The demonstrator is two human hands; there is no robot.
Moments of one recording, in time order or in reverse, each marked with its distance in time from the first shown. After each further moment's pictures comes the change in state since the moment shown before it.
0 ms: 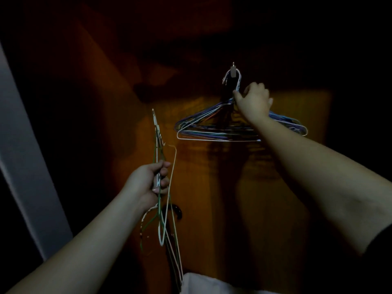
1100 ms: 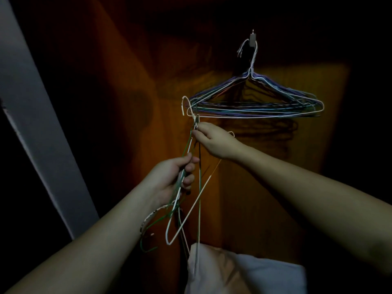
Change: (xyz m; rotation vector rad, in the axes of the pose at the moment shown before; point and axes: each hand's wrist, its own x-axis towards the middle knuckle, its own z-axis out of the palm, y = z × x) left_hand -0.028 -0.029 -0.019 0.143 -0.213 -0.143; right_hand -0.175 -0.070 0.012 0.366 -0.691 -0.520
